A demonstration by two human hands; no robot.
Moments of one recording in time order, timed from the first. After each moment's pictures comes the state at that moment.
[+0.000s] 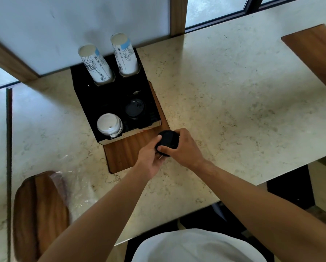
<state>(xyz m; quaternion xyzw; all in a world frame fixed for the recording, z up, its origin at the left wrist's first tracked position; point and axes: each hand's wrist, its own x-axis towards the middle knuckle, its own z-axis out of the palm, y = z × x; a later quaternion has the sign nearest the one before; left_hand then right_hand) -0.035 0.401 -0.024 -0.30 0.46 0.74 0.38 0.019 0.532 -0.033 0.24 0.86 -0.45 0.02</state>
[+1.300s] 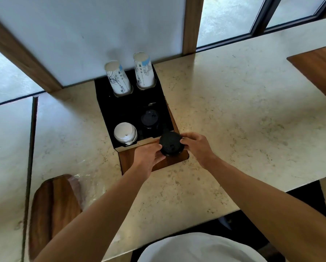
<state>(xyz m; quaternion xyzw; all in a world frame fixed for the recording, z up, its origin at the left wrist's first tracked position) -0.071 0.360 -0.001 -0.25 0.62 0.67 0.32 -0.017 0.539 -0.019 0.33 0.63 -0.70 0.01</state>
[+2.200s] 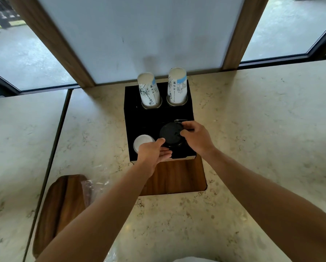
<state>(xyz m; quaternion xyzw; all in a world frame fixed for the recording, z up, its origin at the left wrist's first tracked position) -0.157 0.359 0.008 -0.31 0.62 0.69 0.22 -0.163 0.527 0.010 0.18 0.82 -0.54 0.02</state>
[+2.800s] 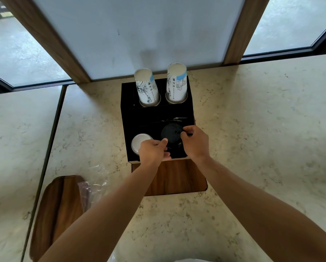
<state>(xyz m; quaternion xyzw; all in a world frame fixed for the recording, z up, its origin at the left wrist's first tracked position) -0.164 0.367 -0.014 -0.25 0.77 0.57 0.16 -0.156 0.510 -0.007 0.25 0.84 -0.48 -0.03</state>
